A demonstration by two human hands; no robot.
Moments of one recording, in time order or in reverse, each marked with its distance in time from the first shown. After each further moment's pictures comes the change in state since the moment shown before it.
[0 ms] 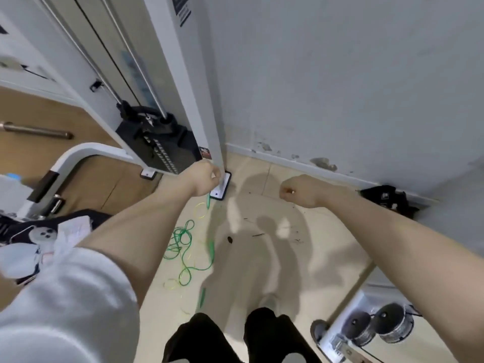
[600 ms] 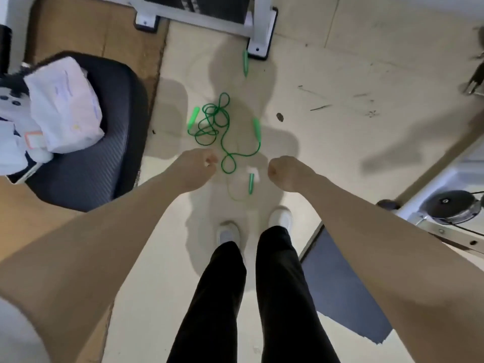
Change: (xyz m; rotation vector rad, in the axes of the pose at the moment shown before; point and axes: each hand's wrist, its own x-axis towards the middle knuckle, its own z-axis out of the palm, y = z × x) left_hand -0.119 -0.286 0.233 -0.234 -0.395 -0.251; right_hand 0.167 -0.165 0.394 0.199 -0.240 0.235
